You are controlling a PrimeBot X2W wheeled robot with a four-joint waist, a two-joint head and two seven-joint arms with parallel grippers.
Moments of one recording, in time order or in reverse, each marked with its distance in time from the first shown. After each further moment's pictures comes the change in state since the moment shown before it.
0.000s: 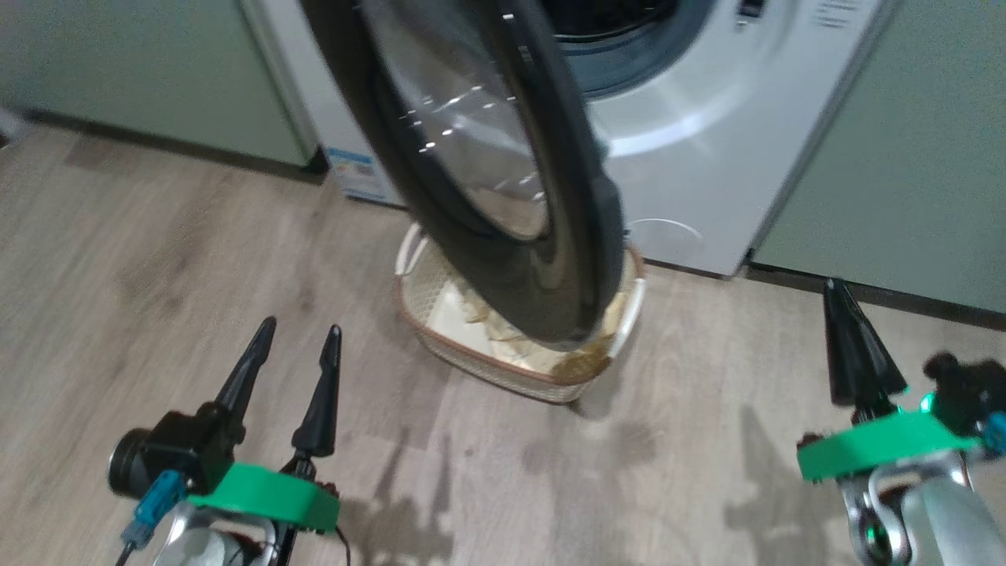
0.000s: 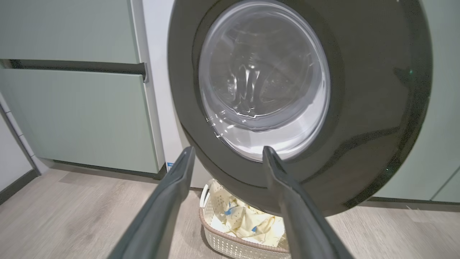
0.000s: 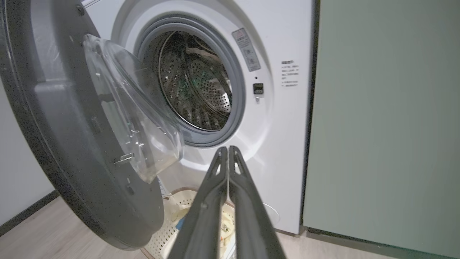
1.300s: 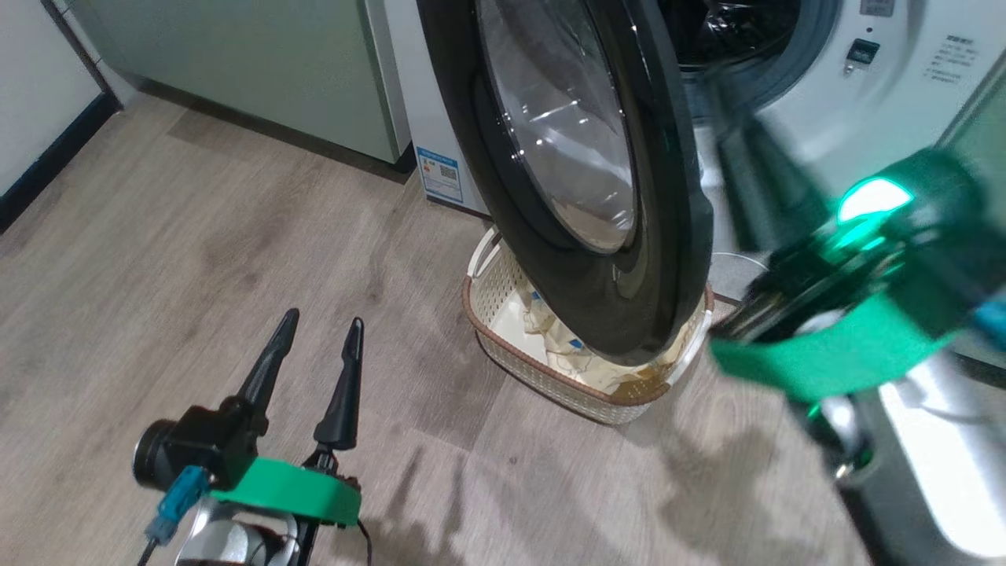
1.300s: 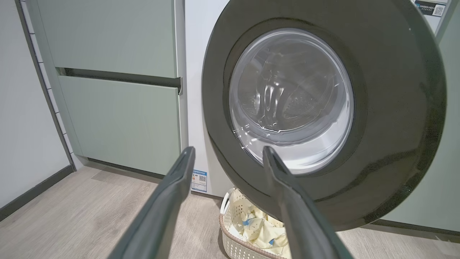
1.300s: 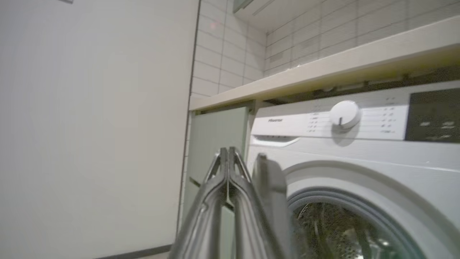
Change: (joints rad) left arm -0.042 -0.029 -0.037 0.027 0.009 -0.016 -0.026; right arm -0.389 -0.050 0.339 -0.278 0.056 0.000 0.033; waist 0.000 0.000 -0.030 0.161
